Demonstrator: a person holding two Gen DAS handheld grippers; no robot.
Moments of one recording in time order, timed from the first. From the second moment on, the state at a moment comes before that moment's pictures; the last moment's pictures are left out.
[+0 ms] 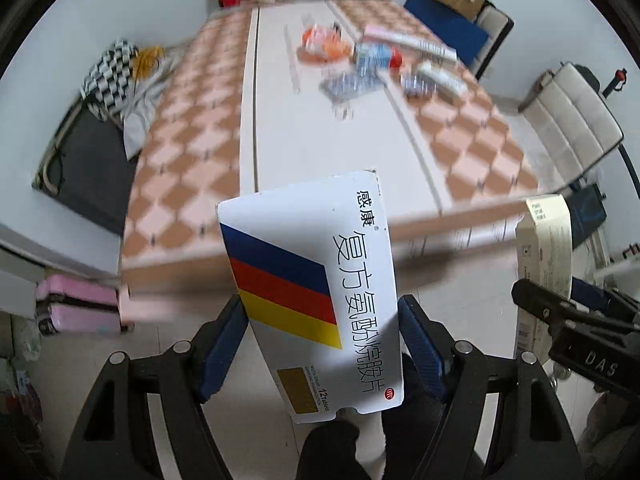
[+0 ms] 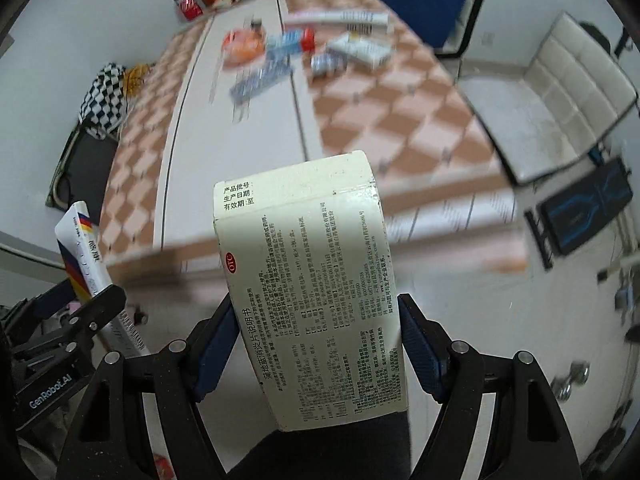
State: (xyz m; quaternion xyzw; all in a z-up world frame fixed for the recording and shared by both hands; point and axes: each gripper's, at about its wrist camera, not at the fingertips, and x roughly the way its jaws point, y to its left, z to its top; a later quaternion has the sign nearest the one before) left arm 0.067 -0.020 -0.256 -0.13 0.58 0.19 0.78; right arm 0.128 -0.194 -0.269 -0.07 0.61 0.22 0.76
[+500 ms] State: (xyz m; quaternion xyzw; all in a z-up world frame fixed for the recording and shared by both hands) left arm 0.043 -0.026 -0.528 -0.19 0.71 0.13 0.67; right arm 0.071 -0.223 -0.535 -0.04 0.73 0.16 0.66
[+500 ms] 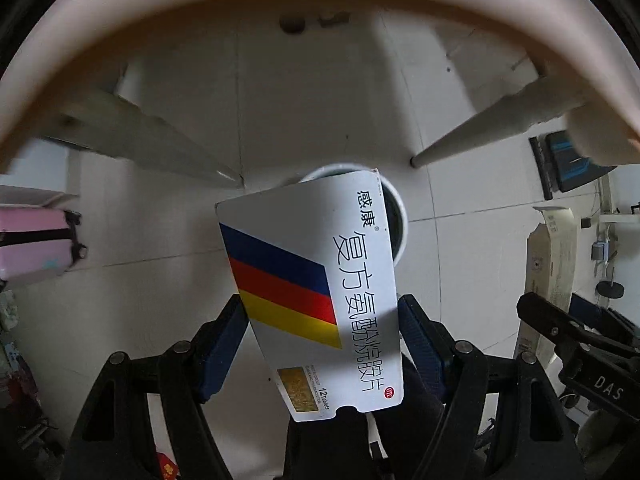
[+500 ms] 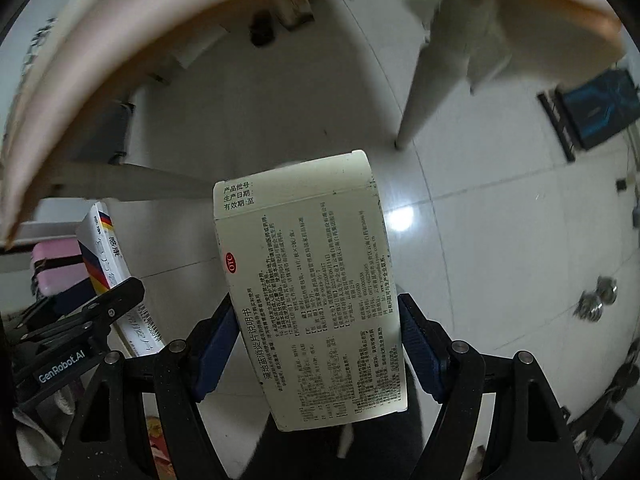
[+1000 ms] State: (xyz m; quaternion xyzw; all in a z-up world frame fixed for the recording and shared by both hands) left arm 0.091 -0.022 -0.727 -0.27 0.73 0.10 0.62; right arm 0.111 -0.228 -0.763 0.04 0.78 0.14 0.61
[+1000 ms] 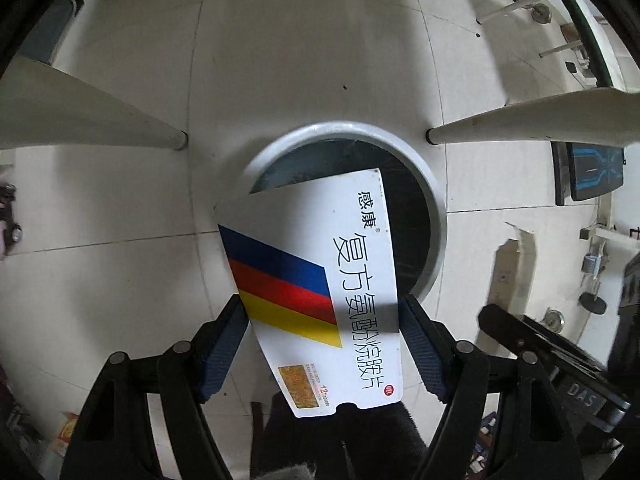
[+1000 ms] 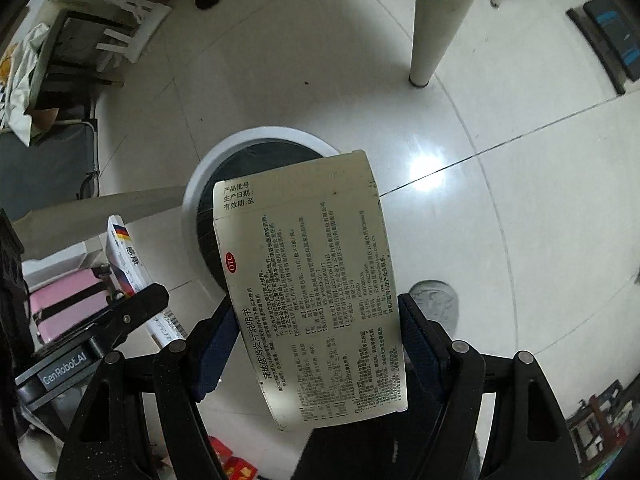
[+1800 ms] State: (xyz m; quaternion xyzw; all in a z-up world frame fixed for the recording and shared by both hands) left arm 0.019 0.008 -0.650 -0.21 0.71 0.19 0.64; right arm 0.091 -0.179 -0.725 -0.04 0.76 0.19 0.62
